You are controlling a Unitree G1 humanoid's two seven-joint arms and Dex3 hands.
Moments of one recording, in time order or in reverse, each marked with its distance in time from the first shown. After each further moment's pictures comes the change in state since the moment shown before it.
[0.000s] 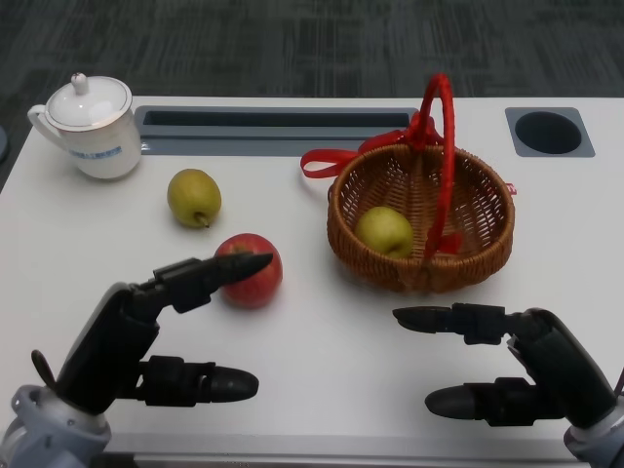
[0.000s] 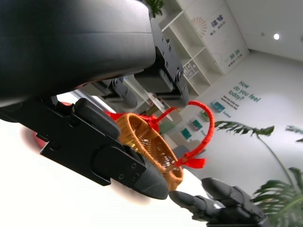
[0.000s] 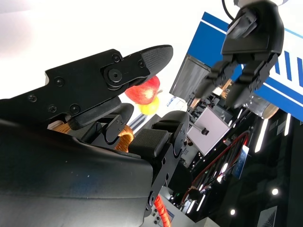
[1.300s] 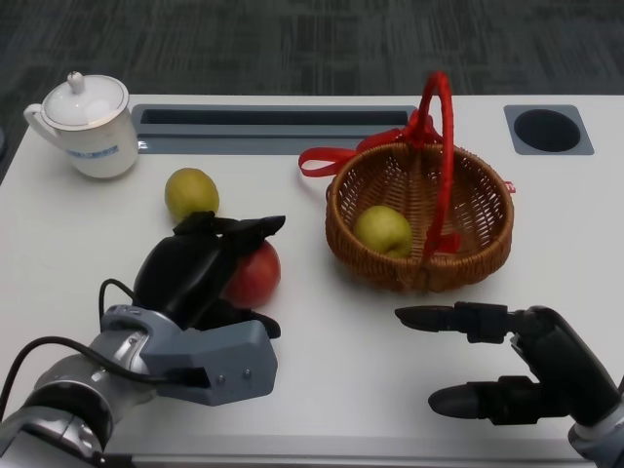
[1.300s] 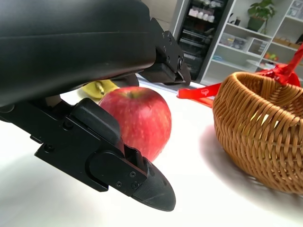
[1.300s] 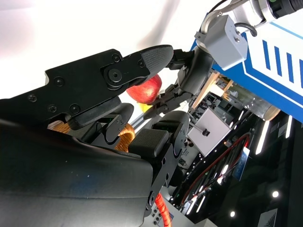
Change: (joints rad) left arm -0.507 -0.003 -0.486 0.661 0.486 0.539 0.700; right arm 0.003 -0.013 0.001 -0.024 -0.001 0.007 0.005
